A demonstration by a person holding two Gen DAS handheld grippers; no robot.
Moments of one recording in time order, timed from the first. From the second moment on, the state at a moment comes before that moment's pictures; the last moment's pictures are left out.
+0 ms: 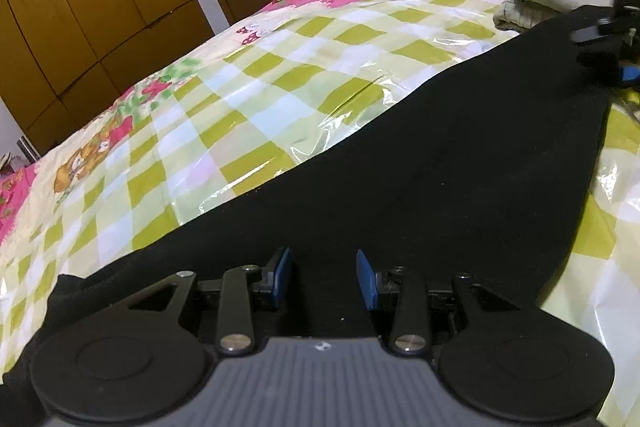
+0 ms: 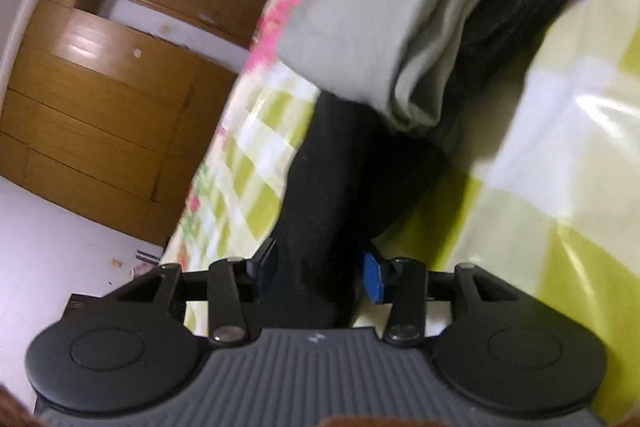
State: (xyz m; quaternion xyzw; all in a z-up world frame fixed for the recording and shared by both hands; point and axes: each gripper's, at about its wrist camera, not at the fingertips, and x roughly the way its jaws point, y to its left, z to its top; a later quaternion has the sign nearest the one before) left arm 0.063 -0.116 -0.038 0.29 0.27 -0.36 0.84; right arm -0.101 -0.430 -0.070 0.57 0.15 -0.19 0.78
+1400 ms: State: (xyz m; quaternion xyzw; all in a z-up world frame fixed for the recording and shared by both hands) left arm 0.110 0.236 -0.047 0.12 0.28 -0.11 0.94; right arm 0.226 0.083 -0.008 -0.06 0.34 0.20 0.92
